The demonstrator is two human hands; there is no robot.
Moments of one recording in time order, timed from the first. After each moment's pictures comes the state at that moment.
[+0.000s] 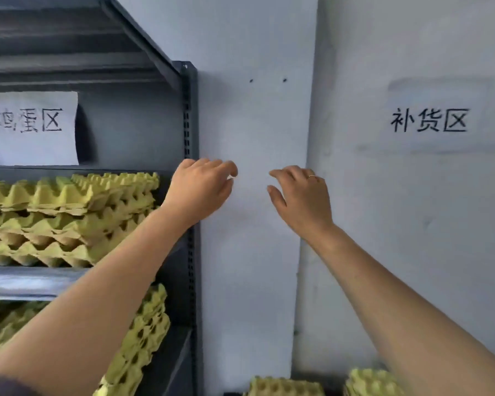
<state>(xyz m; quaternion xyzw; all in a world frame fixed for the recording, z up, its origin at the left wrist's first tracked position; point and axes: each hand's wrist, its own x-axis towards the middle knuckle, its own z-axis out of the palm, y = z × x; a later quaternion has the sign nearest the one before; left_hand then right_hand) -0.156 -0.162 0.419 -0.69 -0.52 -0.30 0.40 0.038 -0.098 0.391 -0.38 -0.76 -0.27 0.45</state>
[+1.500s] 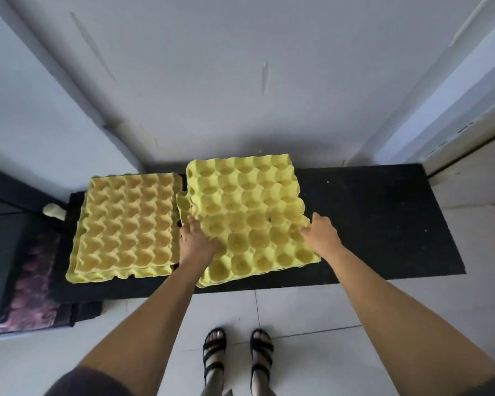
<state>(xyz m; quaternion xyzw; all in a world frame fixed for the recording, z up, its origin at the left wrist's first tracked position) 0.297 0.002 -0.161 -0.43 -0.81 -0.08 -0.40 0.549 0.042 -0.162 -0.77 -0.53 0.36 -0.03</state>
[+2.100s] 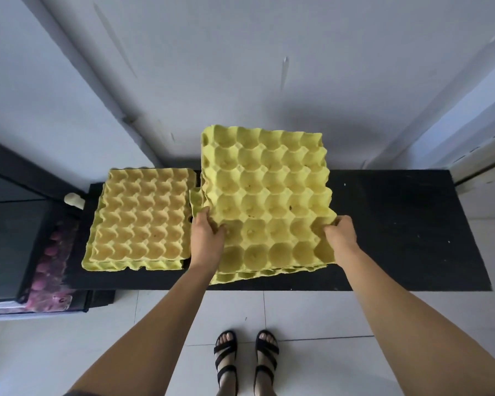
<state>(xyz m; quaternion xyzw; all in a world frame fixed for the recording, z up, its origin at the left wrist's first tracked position) 0.308 -0.009 -0.145 -0.39 -0.78 -0.32 -0.37 0.558 0.050 -0.175 -0.81 -0.31 0.45 0.19</state>
